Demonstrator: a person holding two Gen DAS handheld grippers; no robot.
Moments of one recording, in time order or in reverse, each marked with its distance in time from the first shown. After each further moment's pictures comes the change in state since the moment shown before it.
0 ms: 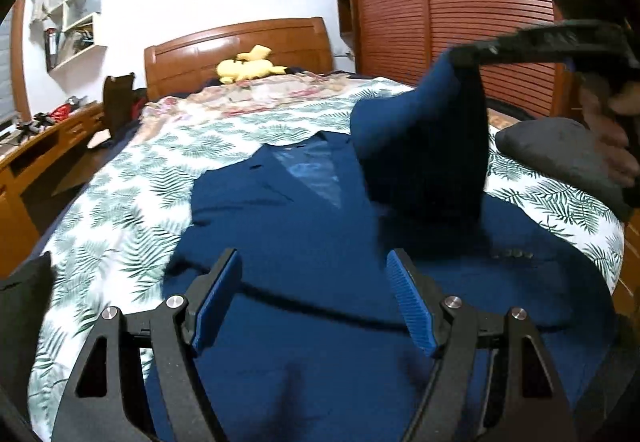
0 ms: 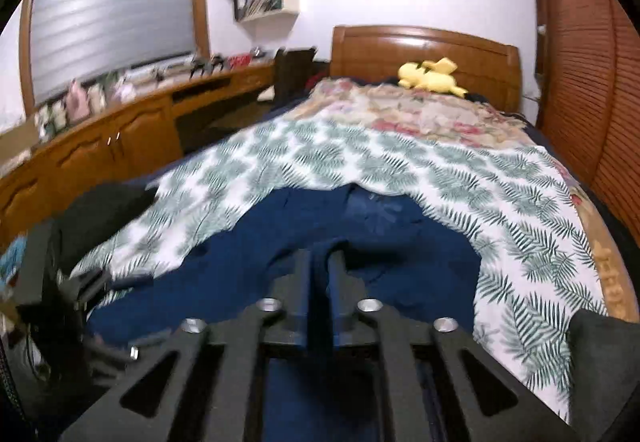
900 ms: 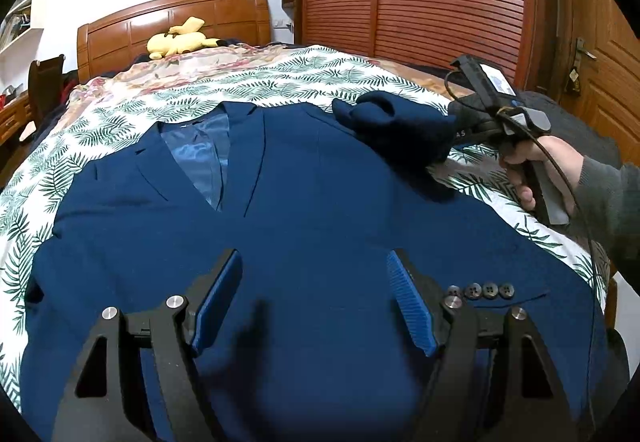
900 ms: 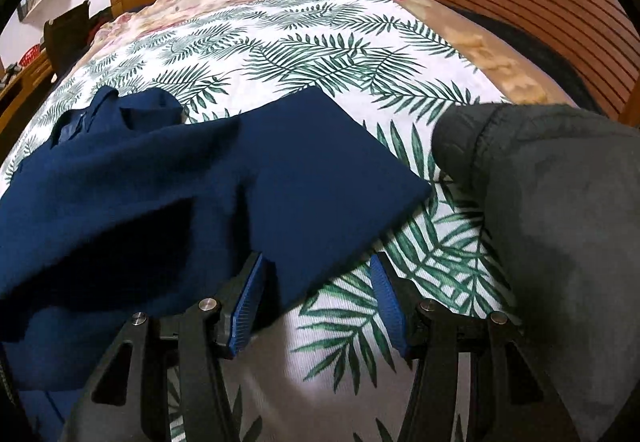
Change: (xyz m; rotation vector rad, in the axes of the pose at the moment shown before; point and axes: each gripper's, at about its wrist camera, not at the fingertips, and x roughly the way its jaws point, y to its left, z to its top) left arm 0.100 -0.087 0.013 0.024 0.099 -0.224; right arm 0.106 -0.245 -0.102 0.452 0.351 -0.486
